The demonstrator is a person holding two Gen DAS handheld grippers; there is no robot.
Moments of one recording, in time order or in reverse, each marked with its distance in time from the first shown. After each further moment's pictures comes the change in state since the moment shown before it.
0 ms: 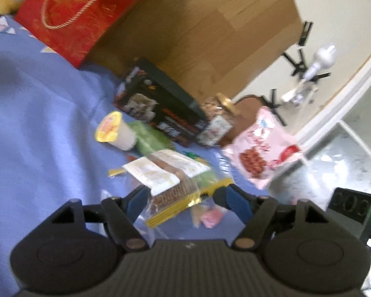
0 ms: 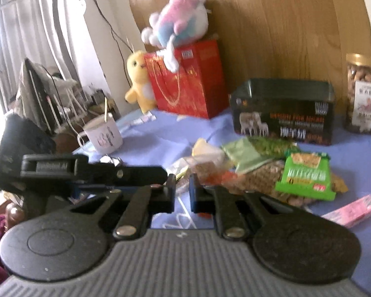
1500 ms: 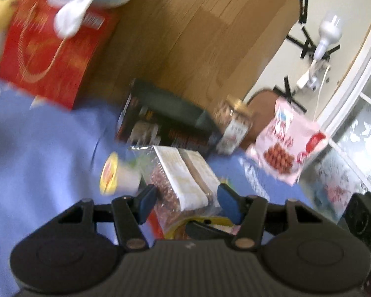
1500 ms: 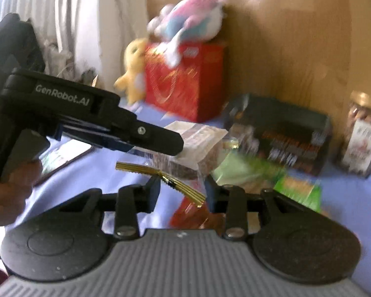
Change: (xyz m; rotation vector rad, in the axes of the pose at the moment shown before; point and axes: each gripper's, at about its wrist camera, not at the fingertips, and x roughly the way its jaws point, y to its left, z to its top) left arm 0.033 -0.039 0.047 0.214 -0.011 0.205; right arm 0.031 0.003 -0.003 -0.220 -0.046 -0.129
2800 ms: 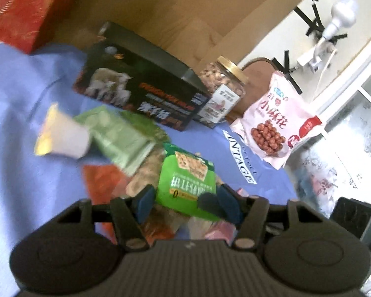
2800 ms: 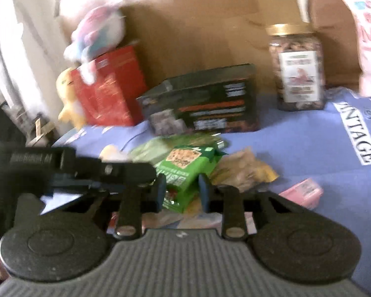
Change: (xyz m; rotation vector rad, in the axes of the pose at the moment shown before) left arm 0.068 0.006 -0.036 -0.113 0.154 -0.114; right arm -0.018 -0.065 -0.036 0.357 0.030 -0.080
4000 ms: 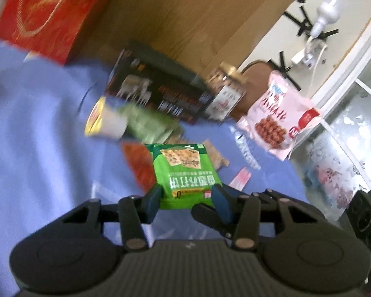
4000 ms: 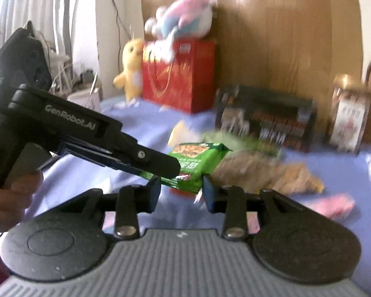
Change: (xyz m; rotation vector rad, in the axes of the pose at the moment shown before) left arm -0.061 -0.015 -0.028 0.078 -0.053 0.073; right arm -0.023 0.072 -0.033 -0.351 -0.060 0.049
